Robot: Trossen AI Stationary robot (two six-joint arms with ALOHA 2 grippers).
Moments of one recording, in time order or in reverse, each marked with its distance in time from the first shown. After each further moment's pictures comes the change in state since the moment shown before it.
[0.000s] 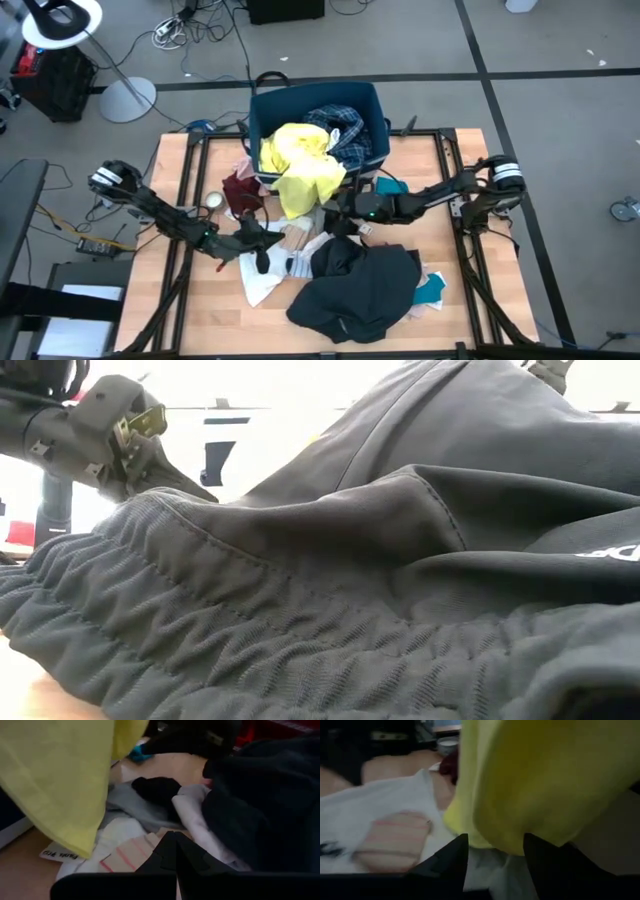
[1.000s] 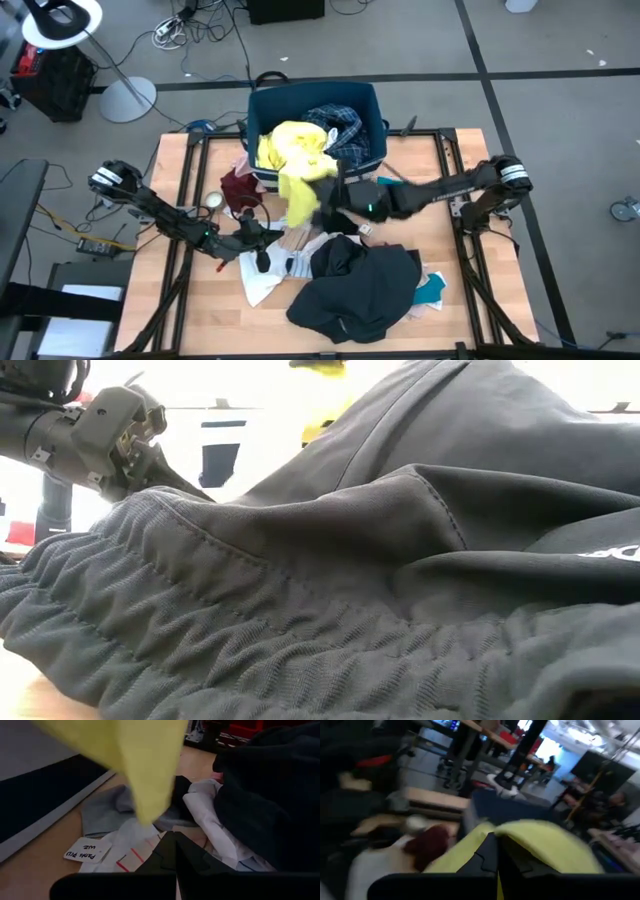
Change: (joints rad) left arm 0.000 0.001 0.000 -0.027 -0.035 0.055; right arm 0.077 -0.072 0.599 -0.358 0.227 -0.588
